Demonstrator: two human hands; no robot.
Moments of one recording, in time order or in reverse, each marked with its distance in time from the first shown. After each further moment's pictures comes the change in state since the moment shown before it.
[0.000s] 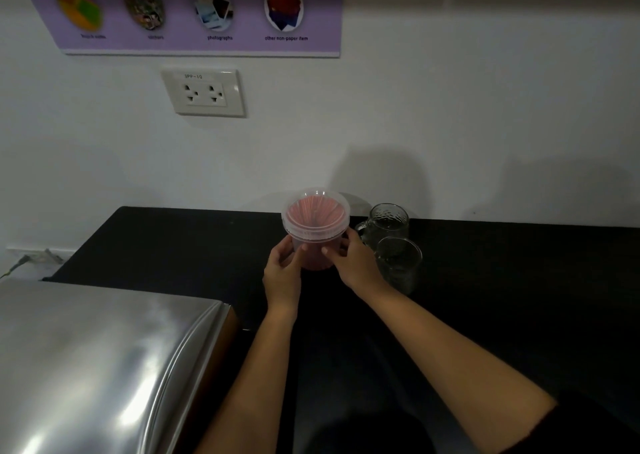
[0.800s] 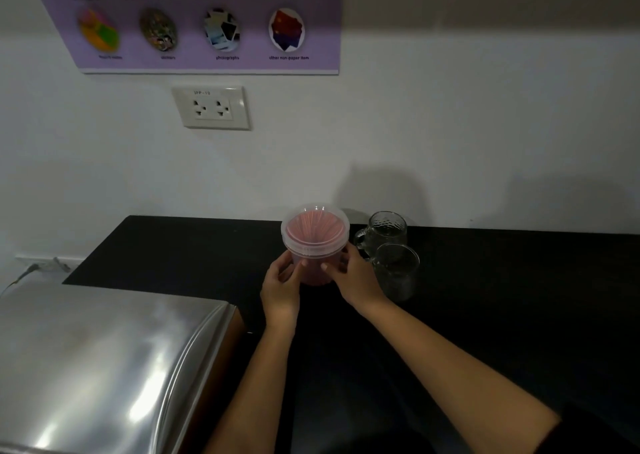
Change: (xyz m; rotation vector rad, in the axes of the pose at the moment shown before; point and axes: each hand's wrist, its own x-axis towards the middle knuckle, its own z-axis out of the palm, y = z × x) left_hand -0.016 0.003 -0.008 0.035 0.027 -0.024; right_hand -0.017 0.001 0.001 0.030 -0.018 -0.011
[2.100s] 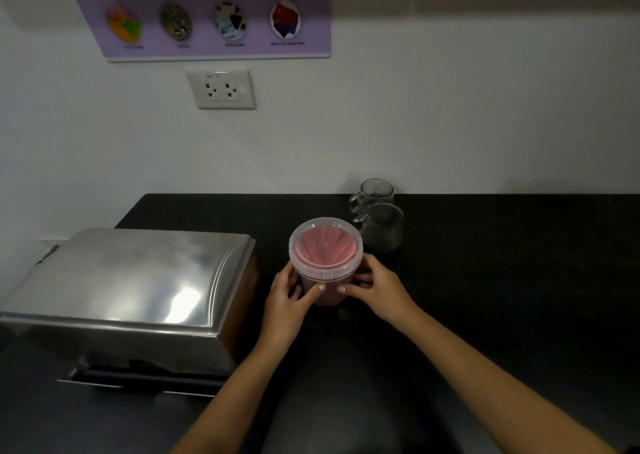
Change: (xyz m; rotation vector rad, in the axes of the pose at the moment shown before) left_hand -0.108 -0.019 -0.063 0.119 -0.337 0.119; right_hand -0.121 0.023 -0.030 -0.012 -0.130 0.055
